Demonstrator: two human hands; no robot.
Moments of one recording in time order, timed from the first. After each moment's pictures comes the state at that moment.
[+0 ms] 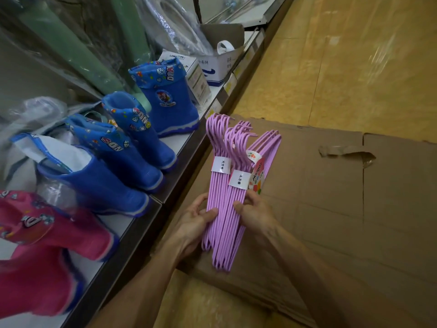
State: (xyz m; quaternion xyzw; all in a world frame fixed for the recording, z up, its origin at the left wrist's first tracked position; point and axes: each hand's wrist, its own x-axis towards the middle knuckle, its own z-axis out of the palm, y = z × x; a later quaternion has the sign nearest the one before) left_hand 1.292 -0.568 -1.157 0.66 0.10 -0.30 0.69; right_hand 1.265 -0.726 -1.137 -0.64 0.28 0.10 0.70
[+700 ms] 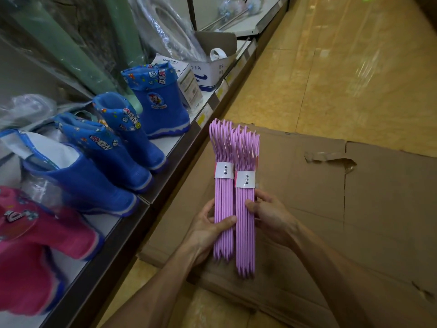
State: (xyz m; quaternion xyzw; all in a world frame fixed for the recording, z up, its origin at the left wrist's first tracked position) left_hand 1.262 -0.618 -1.148 0.63 0.06 -0.28 0.72; right_hand 1.248 -0.787 -1.121 -0.60 0.25 0.15 0.75
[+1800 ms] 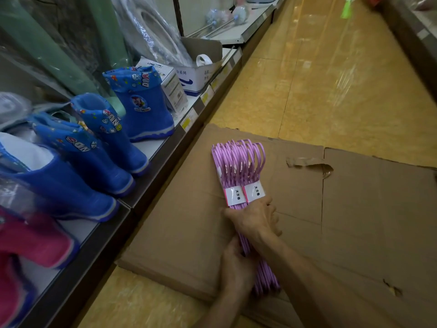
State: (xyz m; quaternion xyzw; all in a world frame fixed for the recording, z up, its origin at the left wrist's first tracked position) left_hand 1.178 -0.711 -1.164 0.69 0.09 -0.19 0.69; right_hand 1.244 -0.773 -1.108 -0.82 0.42 0.10 0.38
